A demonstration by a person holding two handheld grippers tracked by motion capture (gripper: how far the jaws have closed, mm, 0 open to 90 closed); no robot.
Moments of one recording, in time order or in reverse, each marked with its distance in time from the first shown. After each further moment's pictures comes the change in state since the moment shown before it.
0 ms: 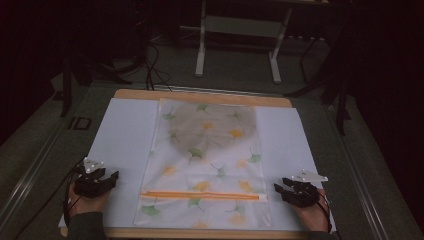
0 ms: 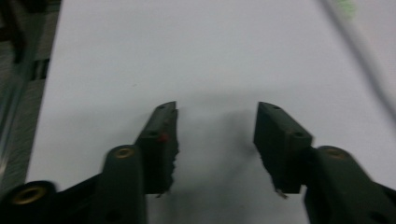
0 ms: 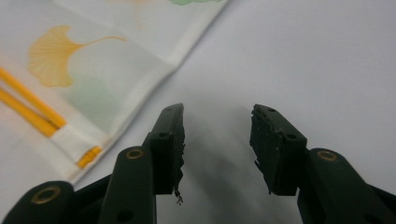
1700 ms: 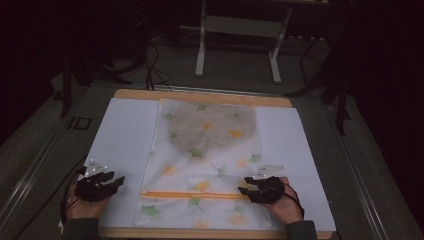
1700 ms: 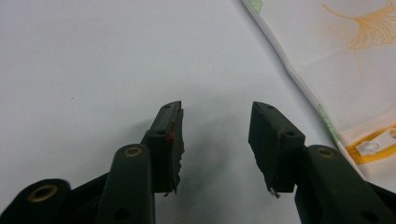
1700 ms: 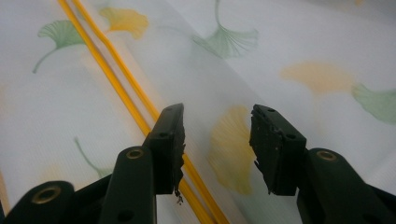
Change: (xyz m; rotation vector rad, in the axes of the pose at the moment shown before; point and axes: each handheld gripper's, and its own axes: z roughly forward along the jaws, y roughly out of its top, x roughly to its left) left arm -0.008 0.003 -0.016 0.016 -0.173 0.103; right arm 0.082 0.062 0.031 0.046 0.292 -0.260
